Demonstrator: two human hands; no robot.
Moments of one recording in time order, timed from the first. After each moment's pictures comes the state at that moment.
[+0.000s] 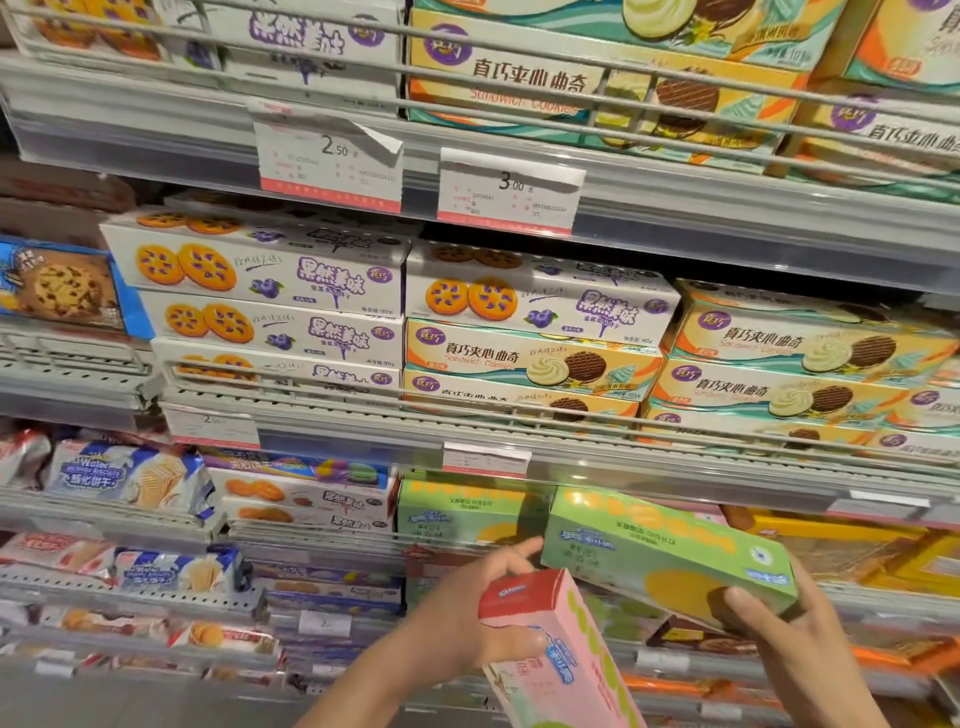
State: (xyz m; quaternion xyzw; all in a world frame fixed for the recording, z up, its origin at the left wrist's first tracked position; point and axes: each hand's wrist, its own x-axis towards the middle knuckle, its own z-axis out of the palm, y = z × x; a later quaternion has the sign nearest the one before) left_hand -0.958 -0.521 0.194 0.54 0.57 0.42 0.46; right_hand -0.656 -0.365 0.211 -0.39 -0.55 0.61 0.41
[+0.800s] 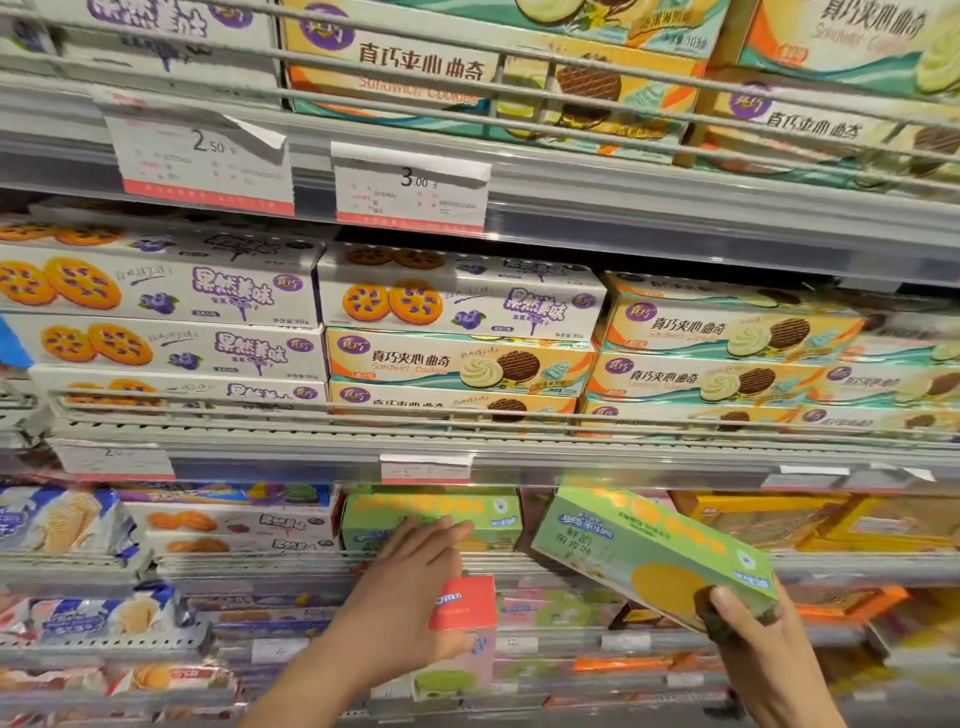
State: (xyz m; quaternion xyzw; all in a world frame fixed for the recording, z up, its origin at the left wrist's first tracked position) left_hand -0.983 -0.492 0.165 0.73 0.66 0.12 0.11; right_hand -0.628 -0.357 0.179 -0.42 -0.40 0.65 0.49
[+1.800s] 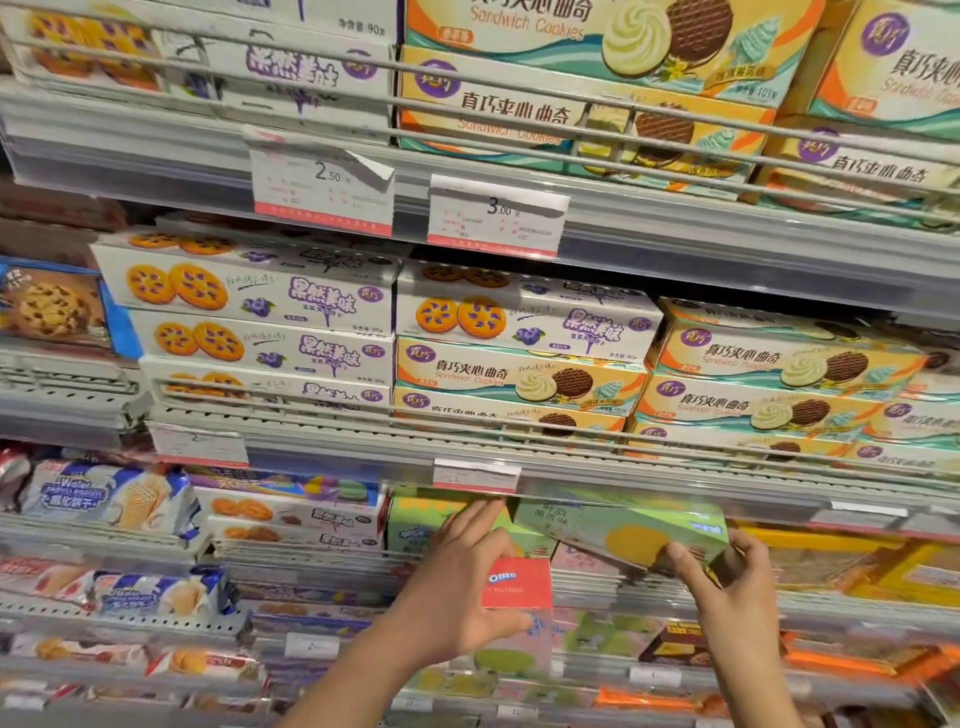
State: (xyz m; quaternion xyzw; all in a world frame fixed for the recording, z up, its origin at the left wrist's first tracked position) left_hand -0.975 -0.490 0.185 0.67 0.68 0.26 0.18; right_hand -0.711 -0.358 0.203 -0.56 -0.60 0.37 0.44
